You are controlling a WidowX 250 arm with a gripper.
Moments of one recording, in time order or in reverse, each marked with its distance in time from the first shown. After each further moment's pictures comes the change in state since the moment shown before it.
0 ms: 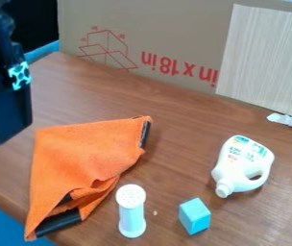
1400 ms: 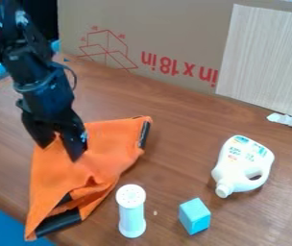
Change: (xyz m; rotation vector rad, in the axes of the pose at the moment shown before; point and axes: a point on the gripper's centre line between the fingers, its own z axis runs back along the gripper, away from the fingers) arm 0.114 0.110 -0.172 0.014 -0.132 -0.010
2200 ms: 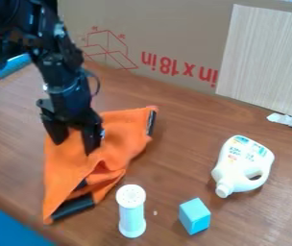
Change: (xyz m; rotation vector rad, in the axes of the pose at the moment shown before) arm 0.033 0.005 -0.030 0.070 0.012 0.096
